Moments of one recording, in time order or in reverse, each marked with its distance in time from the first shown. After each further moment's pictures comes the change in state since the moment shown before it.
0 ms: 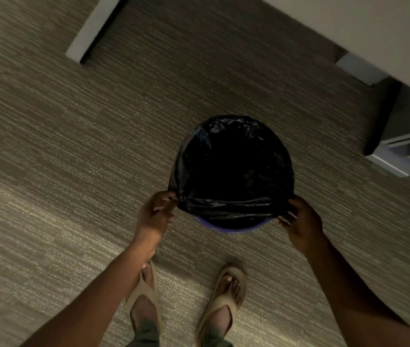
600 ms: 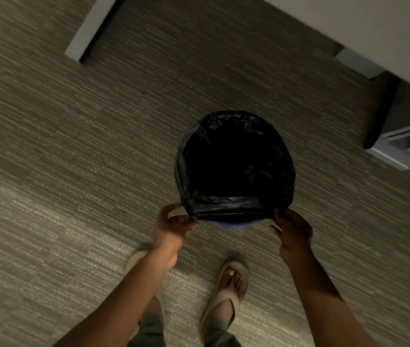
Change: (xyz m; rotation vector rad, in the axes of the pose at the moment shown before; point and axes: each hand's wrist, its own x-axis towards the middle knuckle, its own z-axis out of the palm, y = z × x) left_hand -0.031 -0.019 0.031 -0.302 -0.040 -0.261; right_hand -0.029 0.047 0.009 -0.041 0.204 -0.092
